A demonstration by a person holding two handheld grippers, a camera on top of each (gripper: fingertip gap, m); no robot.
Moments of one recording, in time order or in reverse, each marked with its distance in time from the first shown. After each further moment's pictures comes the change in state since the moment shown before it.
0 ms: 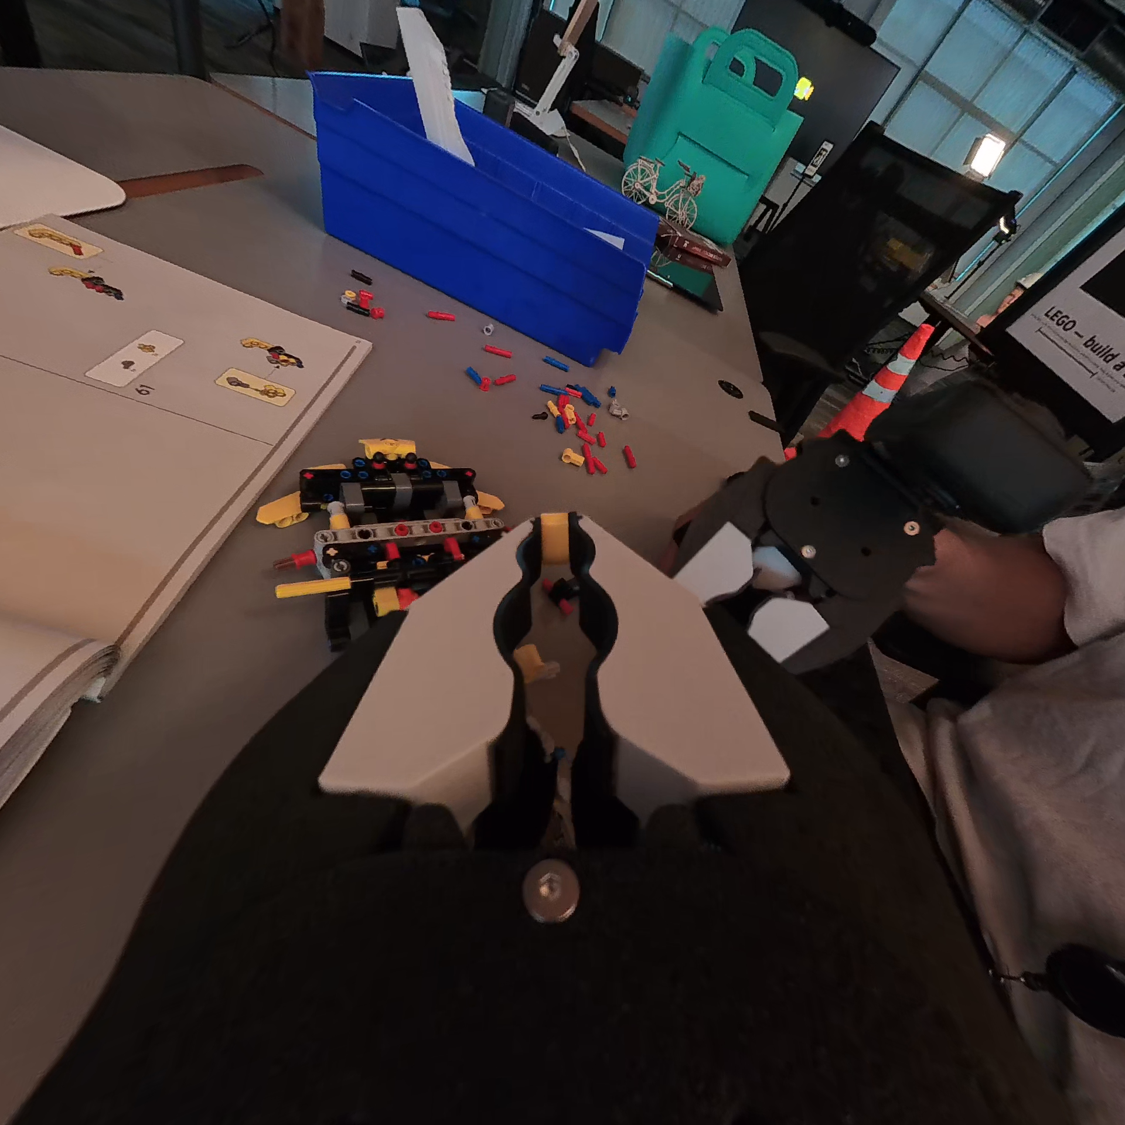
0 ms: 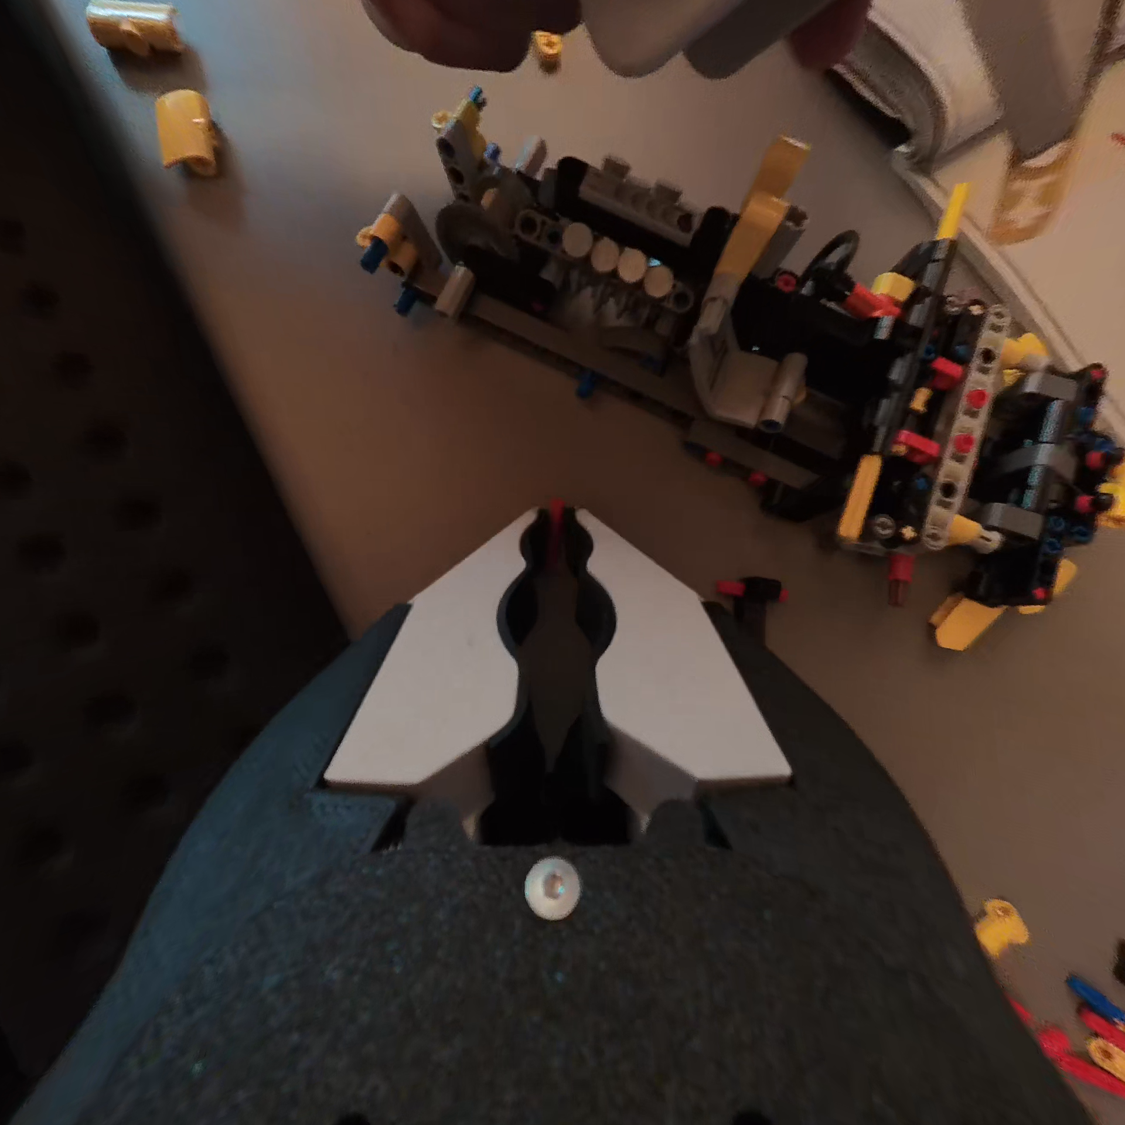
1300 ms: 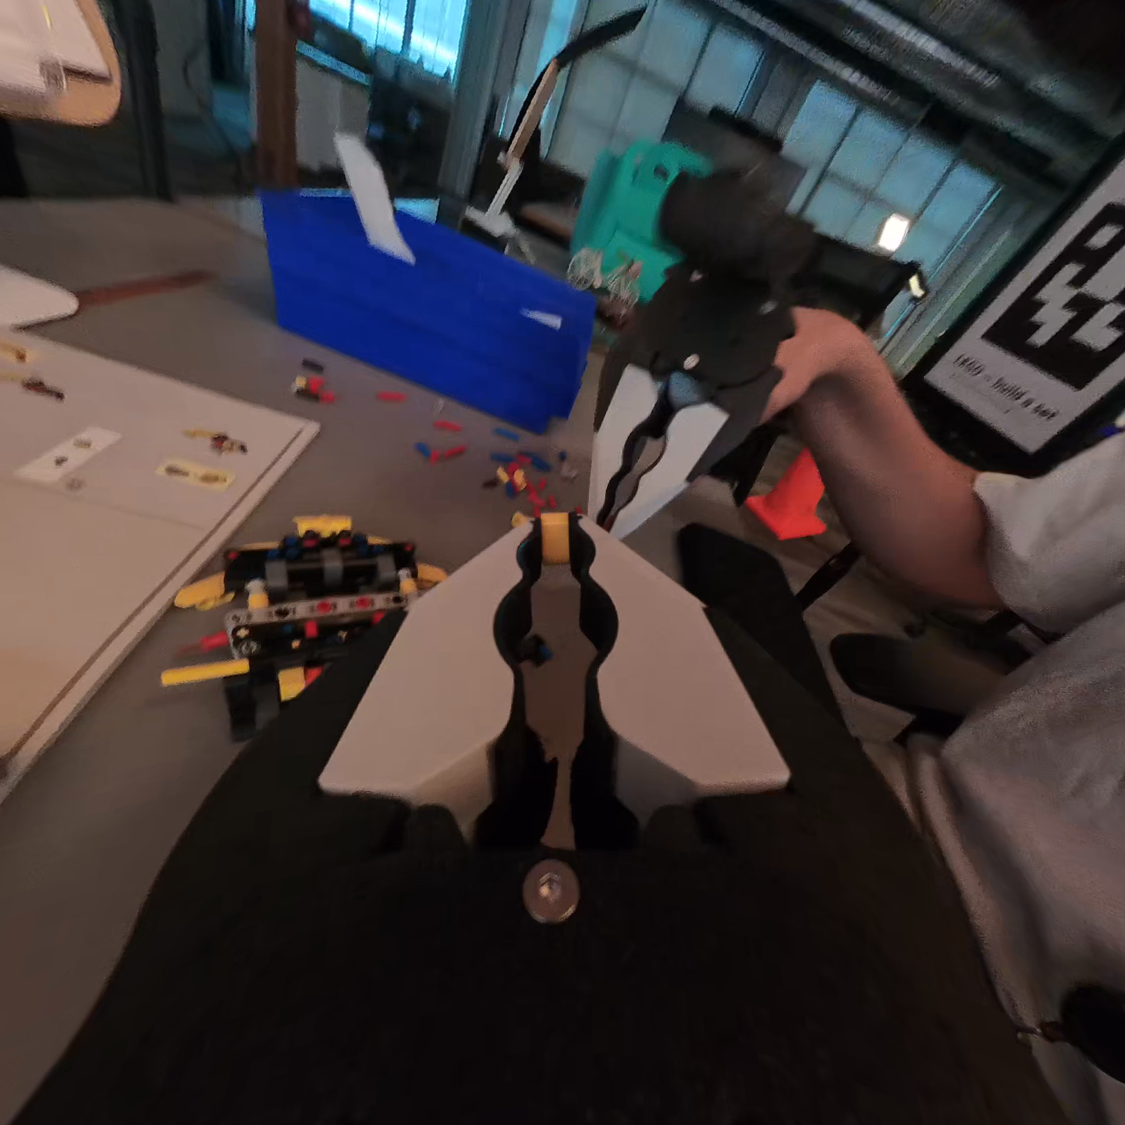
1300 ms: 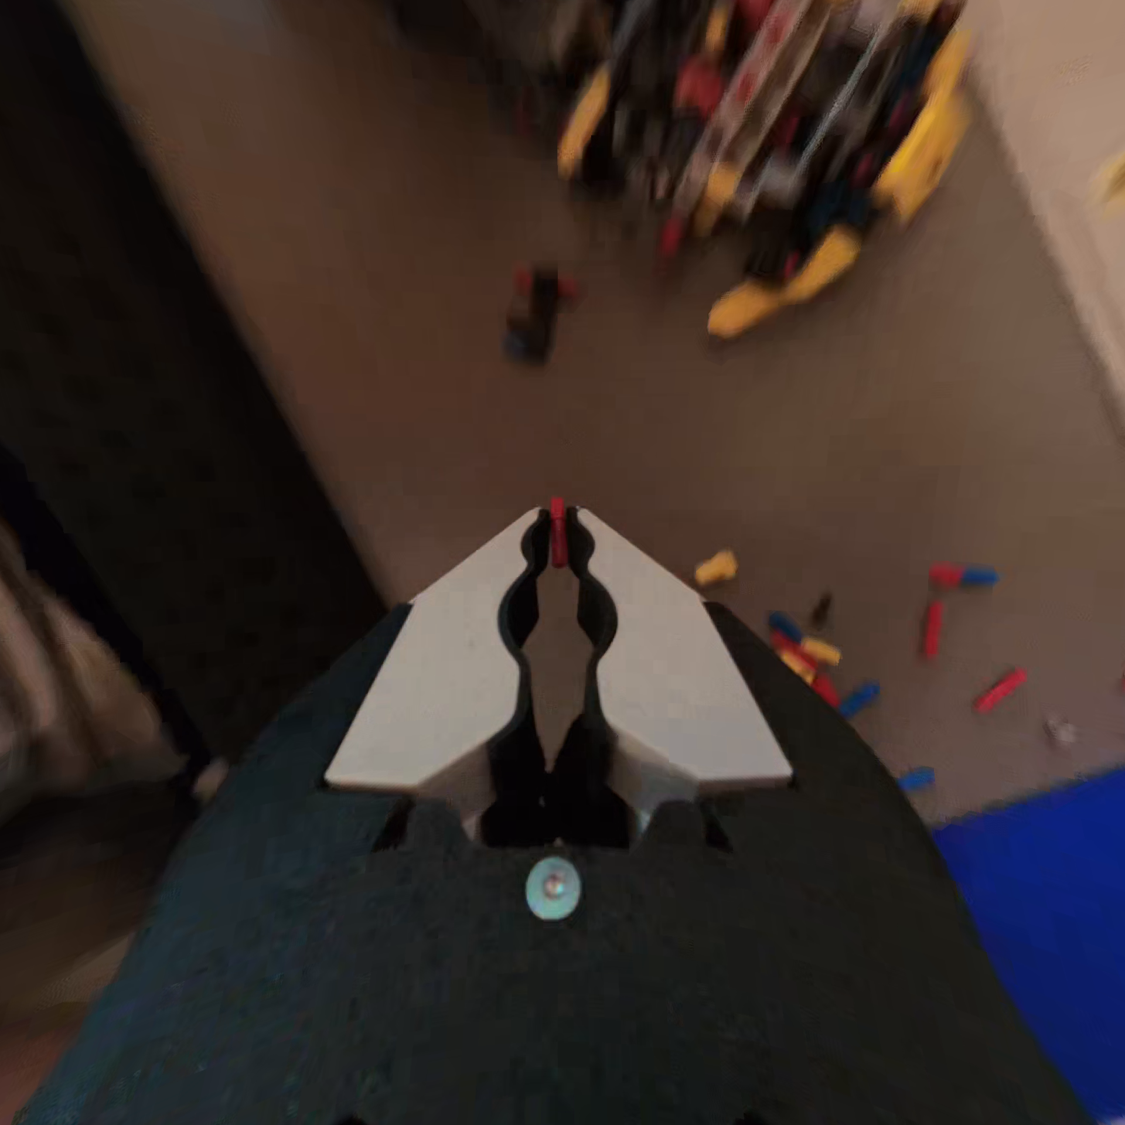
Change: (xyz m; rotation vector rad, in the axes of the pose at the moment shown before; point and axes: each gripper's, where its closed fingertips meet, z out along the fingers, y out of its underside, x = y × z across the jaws) left arm 0.028 -0.017 0.008 0.125 0.070 0.044; right arm 0.077 0.062 -0.094 -0.362 -0.168 0.028
